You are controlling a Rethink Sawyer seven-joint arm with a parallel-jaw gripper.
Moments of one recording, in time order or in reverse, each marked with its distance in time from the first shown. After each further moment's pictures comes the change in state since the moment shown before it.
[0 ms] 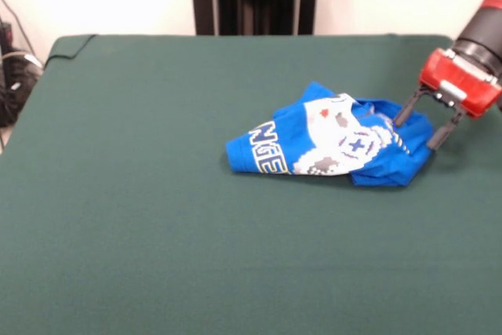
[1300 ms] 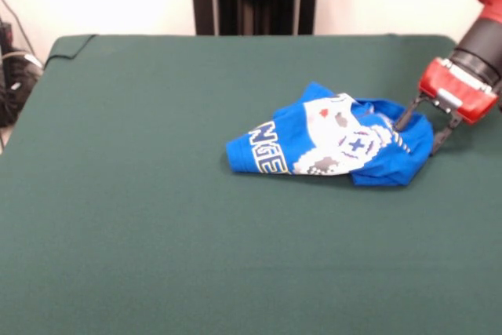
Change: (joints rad) arm 0.023 0.012 0.051 0.001 0.048 0.046 0.007
